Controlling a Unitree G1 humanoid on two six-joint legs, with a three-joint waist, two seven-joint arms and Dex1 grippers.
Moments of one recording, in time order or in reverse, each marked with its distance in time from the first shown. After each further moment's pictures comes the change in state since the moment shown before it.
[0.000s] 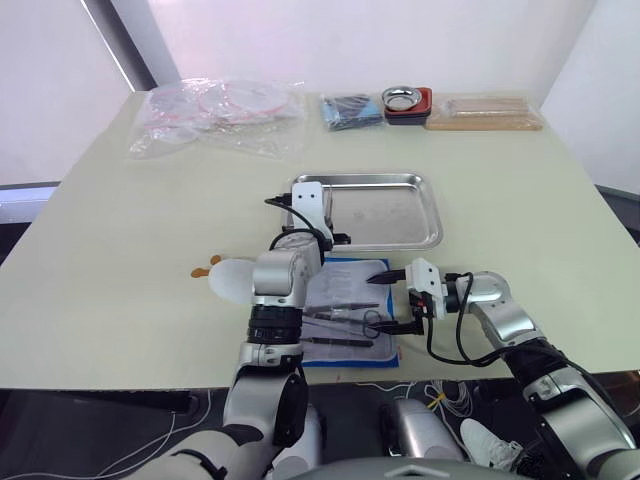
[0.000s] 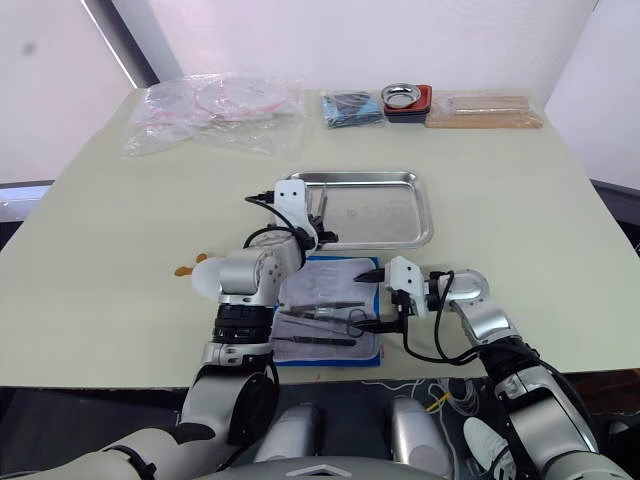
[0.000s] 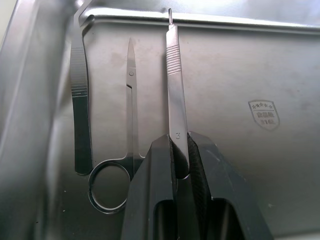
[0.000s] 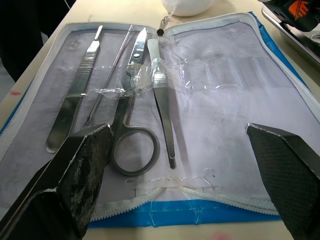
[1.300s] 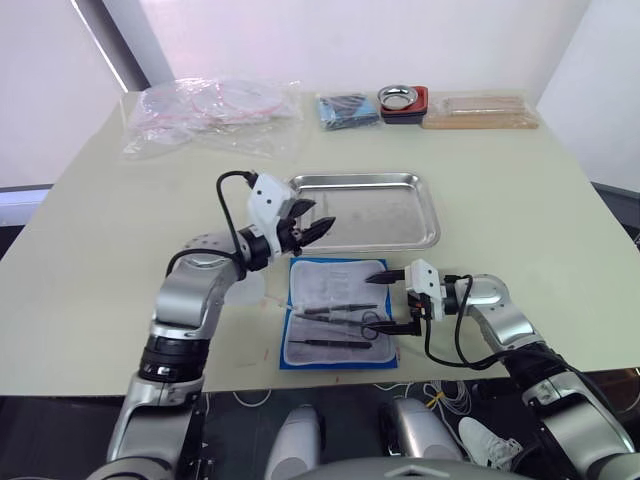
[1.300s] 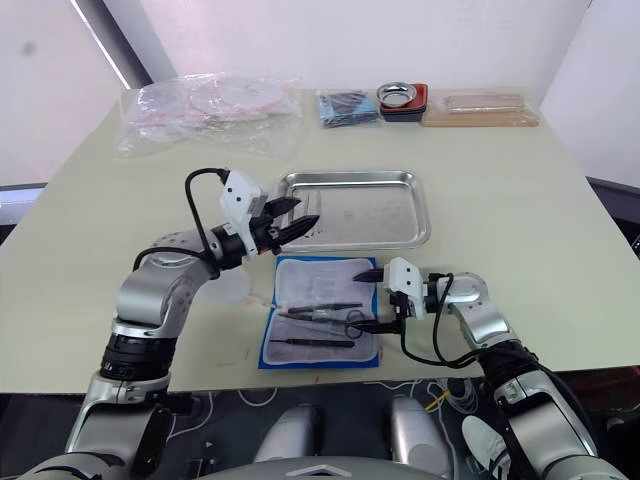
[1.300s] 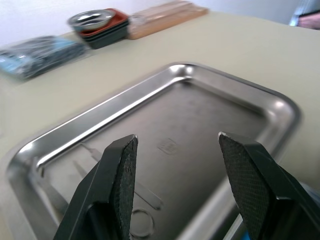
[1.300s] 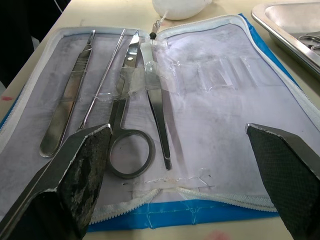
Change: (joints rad) left arm 0.238 0.562 -0.117 -0.271 -0.196 -0.376 -0.824; right arm 0.024 0.007 -0.004 -0.030 0.000 0.000 -0.025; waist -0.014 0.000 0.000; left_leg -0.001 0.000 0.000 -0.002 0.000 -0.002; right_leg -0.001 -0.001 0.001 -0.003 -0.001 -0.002
